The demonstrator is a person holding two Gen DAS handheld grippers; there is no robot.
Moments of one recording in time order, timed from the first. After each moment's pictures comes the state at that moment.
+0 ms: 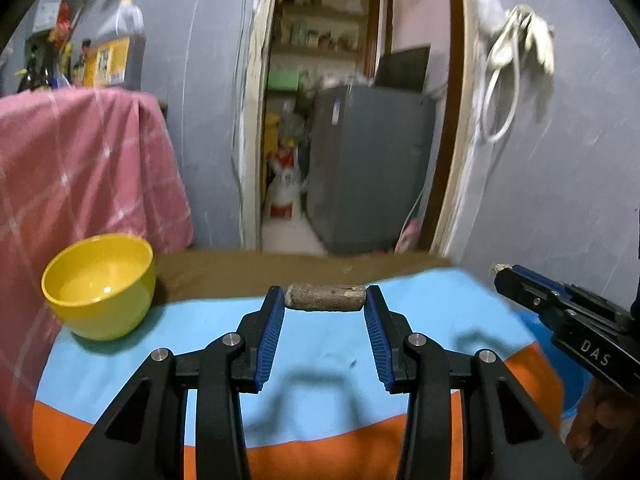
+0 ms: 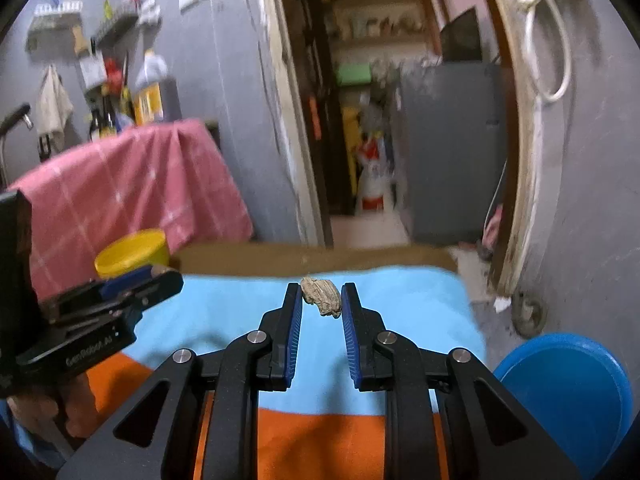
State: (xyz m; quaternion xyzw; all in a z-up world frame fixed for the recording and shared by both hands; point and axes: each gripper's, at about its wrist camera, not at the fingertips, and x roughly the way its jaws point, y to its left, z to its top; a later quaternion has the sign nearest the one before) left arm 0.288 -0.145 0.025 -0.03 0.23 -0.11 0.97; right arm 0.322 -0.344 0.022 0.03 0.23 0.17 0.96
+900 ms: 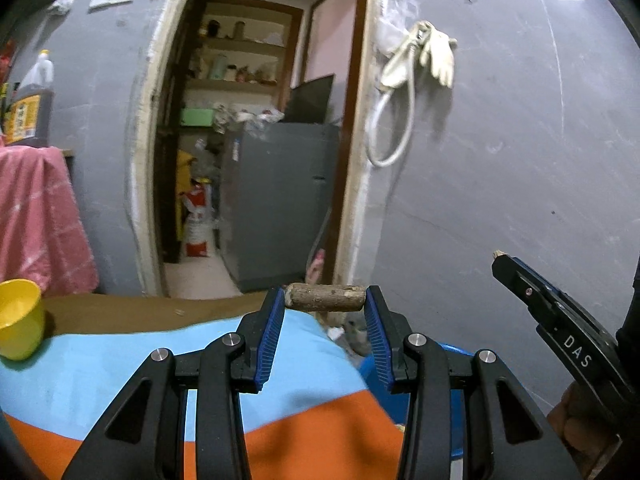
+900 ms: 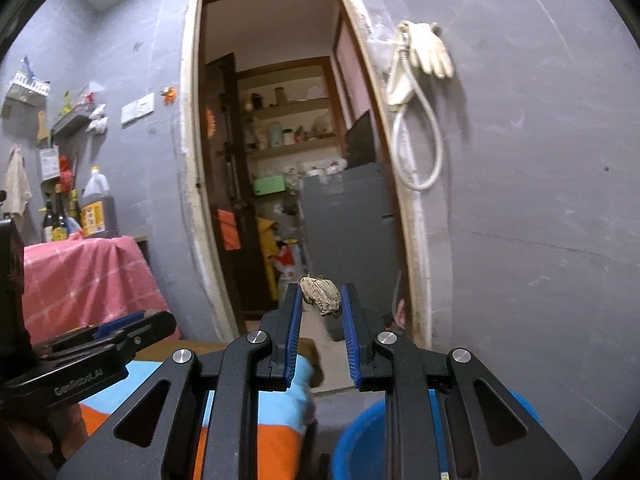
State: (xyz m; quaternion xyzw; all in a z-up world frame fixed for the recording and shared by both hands) left arm 0.259 -0.276 0.061 -0.02 0.17 -0.24 0.95; right arm 0.235 -0.462 0.060 0.07 0.06 0.01 1.00
